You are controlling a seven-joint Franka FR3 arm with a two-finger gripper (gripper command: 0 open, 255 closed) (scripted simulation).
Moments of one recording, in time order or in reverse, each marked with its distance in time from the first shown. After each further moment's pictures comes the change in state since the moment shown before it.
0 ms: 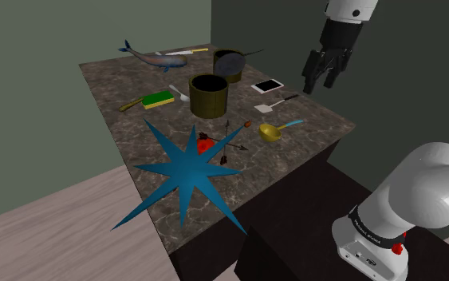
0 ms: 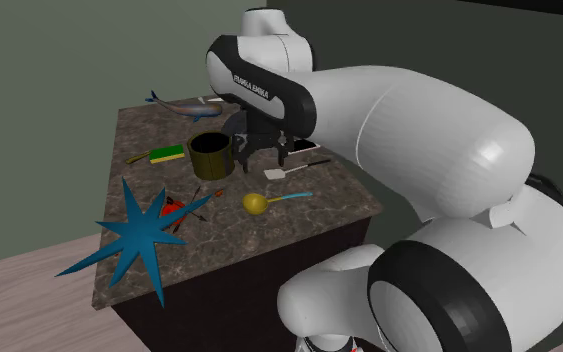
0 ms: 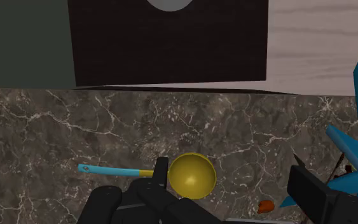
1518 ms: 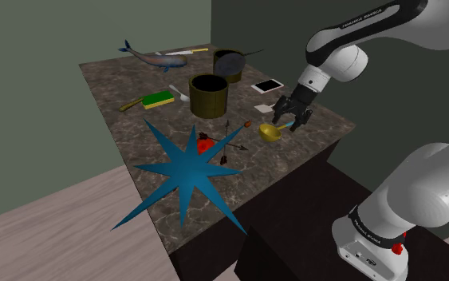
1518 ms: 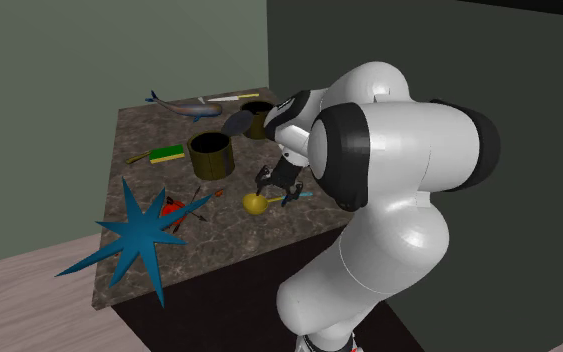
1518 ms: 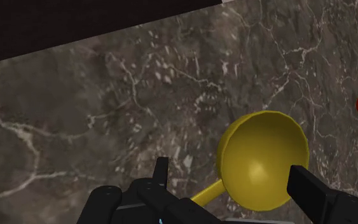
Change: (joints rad) arm -0.031 0.462 -0.318 -0.225 0.419 0.534 -0.219
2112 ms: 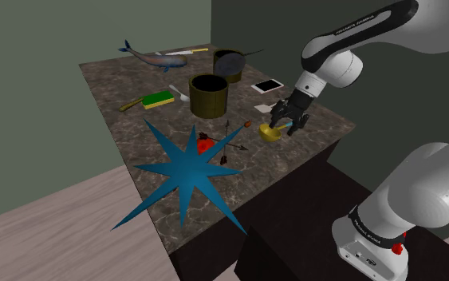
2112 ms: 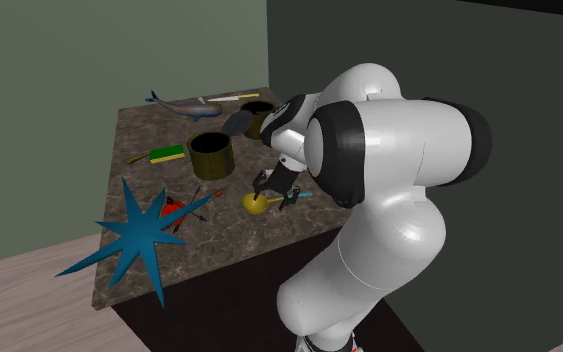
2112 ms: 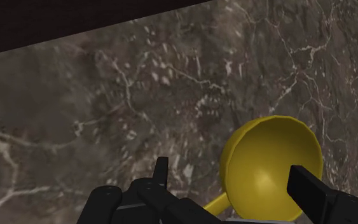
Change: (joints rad) arm 0.017 0.024 0.010 -0.026 0.033 0.050 -0.016
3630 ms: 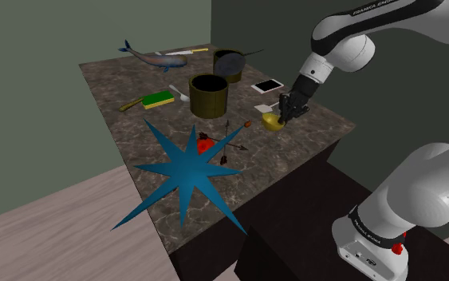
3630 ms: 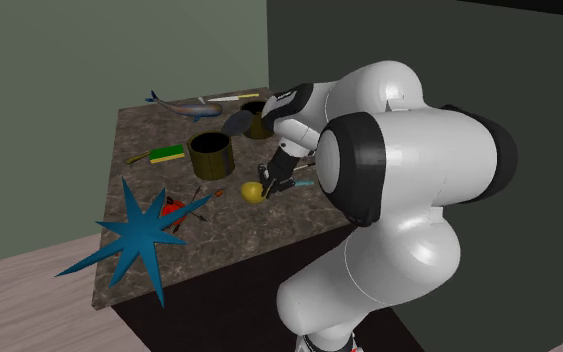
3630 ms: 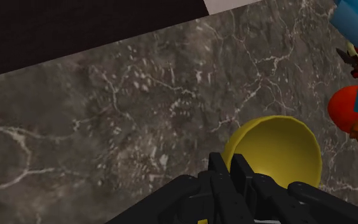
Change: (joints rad) arm -0.018 -0.091 0.013 0.057 -0.060 -0.122 0.094
